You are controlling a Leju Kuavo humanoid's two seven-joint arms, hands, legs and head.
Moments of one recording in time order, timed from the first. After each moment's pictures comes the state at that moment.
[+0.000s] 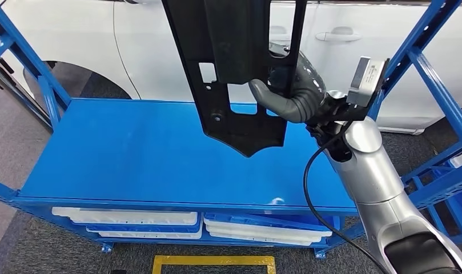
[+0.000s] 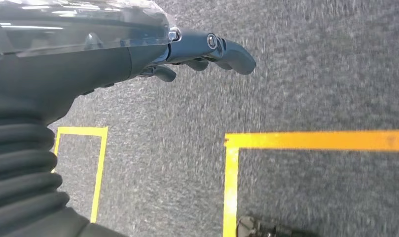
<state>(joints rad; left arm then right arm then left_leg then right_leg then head) -0.14 -0.17 1.21 -0.17 -1.32 0.21 -0.04 -0.84 -0.20 0.44 -1.48 -0.42 0.45 -0.27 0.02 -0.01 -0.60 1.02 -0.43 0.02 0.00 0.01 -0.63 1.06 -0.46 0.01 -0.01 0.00</state>
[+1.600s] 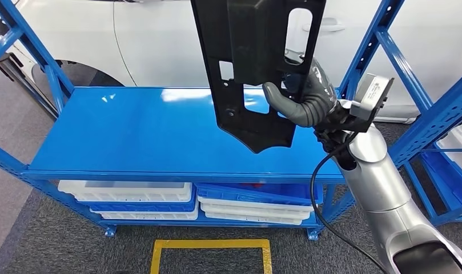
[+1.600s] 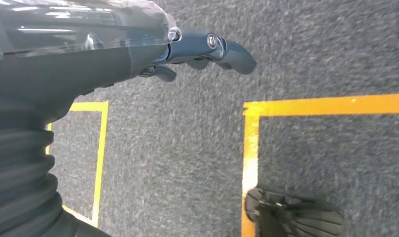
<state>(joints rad) -0.14 -0.18 1.24 -0.17 -1.27 0.13 -0.09 -0.79 -0.25 0.43 -1.49 -0.34 0.34 -0.34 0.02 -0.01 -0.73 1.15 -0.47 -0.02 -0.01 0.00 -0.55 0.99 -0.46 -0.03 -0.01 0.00</state>
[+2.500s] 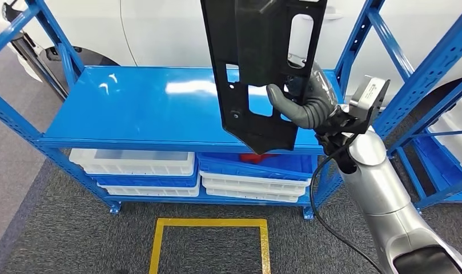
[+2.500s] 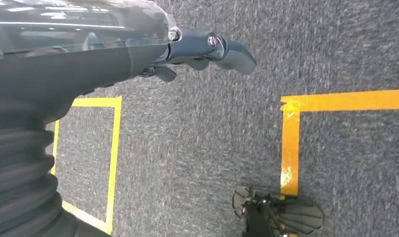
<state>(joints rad) -0.14 -0.18 1.24 -0.17 -1.27 0.12 -0.09 -0.76 -0.26 0.42 -1.48 -0.35 0.33 -0.33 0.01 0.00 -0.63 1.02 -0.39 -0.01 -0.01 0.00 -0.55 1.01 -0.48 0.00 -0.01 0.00</state>
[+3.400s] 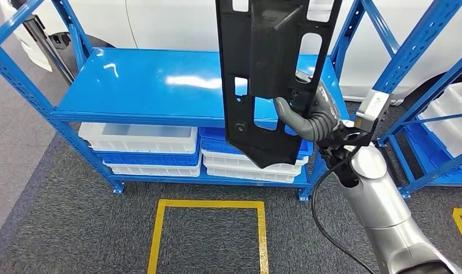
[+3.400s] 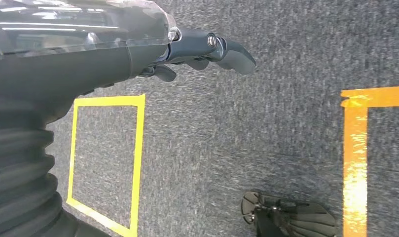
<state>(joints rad) -0.11 -0.18 1.24 -0.17 -1.28 0.12 -0.09 -0.65 -0.28 0.38 -1.51 -0.39 0.32 -0.33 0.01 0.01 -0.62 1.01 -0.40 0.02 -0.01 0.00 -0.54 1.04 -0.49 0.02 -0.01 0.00</state>
